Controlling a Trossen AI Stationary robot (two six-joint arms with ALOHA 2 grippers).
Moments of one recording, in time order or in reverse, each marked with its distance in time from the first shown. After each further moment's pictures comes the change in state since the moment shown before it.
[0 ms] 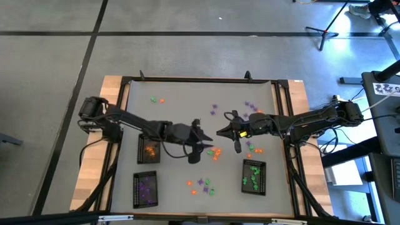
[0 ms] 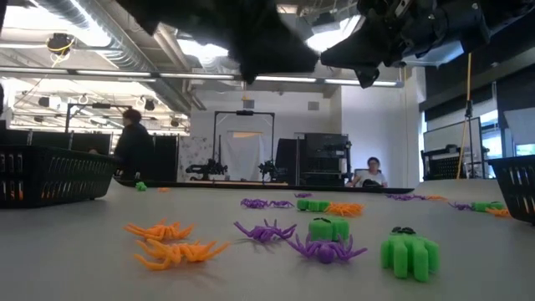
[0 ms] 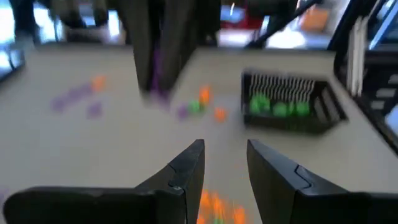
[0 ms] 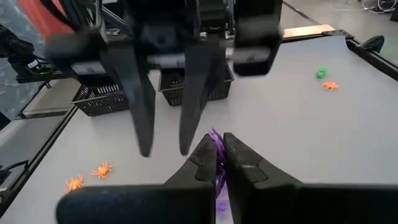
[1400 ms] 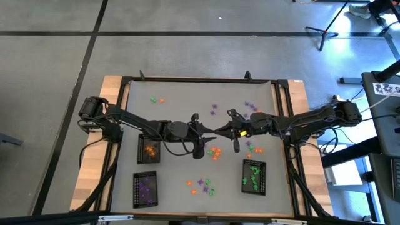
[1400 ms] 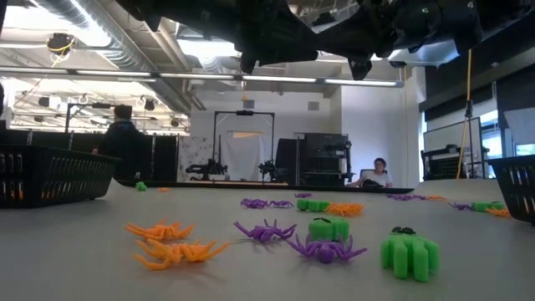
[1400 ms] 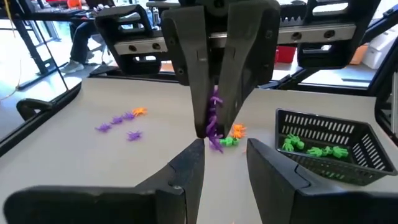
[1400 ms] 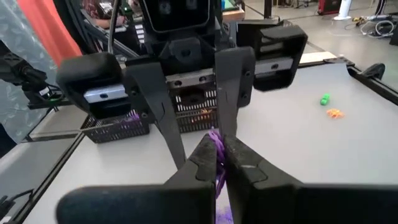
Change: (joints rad) left arm 0.005 0.000 0.001 0.108 -0.157 0.001; right arm 0.001 0.032 0.000 0.142 0.000 0.009
